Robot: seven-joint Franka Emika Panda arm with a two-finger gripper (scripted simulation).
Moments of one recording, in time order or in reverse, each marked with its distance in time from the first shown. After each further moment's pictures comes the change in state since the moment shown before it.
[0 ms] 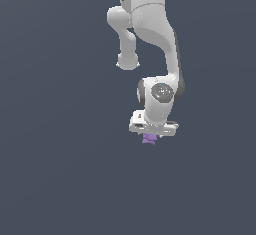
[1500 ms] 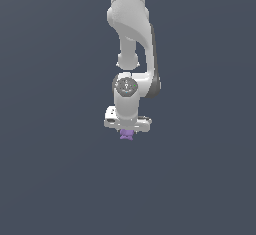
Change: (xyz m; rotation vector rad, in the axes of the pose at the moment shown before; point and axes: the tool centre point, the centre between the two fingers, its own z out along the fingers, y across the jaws) arm -0.003 0.110 -0.007 0.001 0.002 0.000
